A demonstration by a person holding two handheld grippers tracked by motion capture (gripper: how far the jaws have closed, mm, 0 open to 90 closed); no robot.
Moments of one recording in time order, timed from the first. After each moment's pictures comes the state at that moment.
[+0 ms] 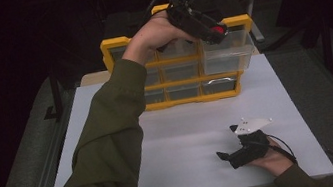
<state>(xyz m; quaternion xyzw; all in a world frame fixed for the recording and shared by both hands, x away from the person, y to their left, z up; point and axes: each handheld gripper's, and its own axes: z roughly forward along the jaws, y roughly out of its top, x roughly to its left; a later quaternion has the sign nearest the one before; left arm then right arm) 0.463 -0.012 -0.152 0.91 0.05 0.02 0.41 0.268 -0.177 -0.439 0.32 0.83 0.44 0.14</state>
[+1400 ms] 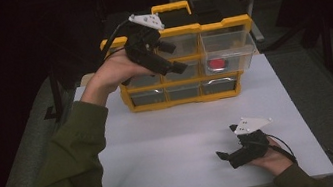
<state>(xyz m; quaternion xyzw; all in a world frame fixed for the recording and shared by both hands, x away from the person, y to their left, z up) 0.413 0.097 -0.192 0.90 0.10 0.05 0.43 0.270 -0.177 -0.440 0.32 0.83 0.43 0.14</state>
